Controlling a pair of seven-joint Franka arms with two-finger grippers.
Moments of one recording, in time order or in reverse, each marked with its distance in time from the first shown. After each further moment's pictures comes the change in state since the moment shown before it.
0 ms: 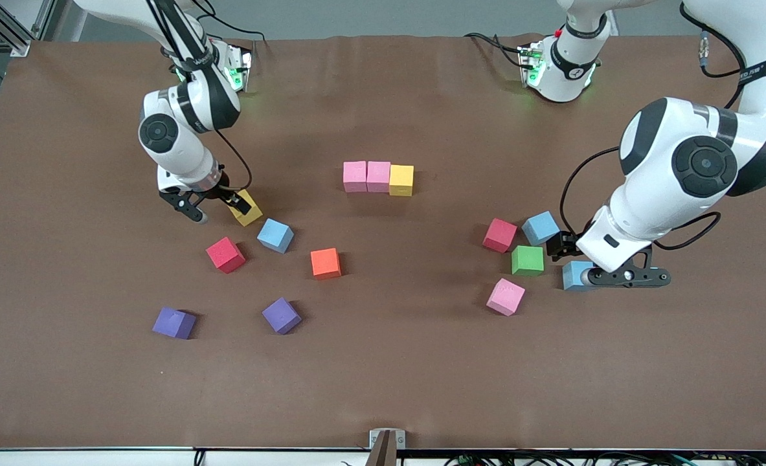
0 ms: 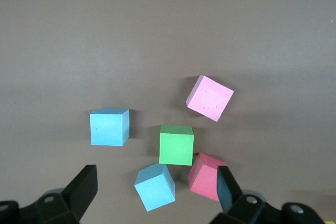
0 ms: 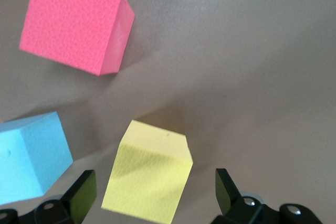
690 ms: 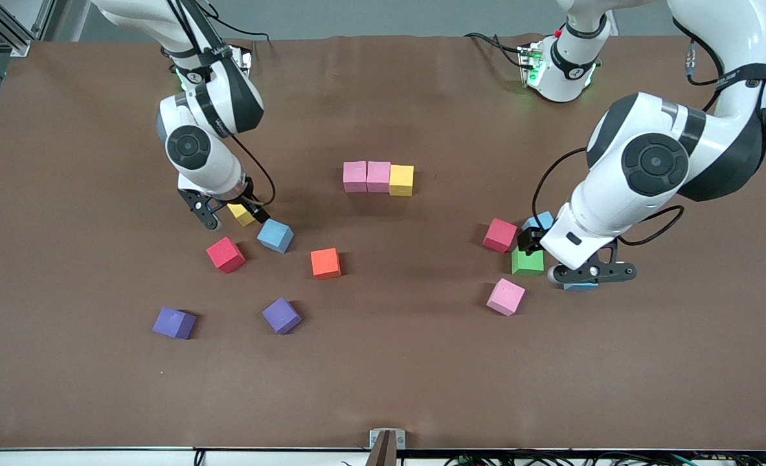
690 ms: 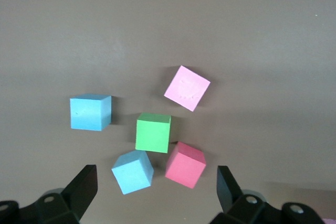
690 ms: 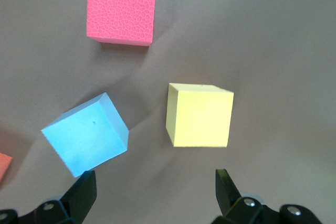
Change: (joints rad) left arm 0.006 0.081 -0.125 0.125 0.085 -0.131 -0.149; right arm 0.120 0.050 -0.001 0.263 0.006 -0.328 0.337
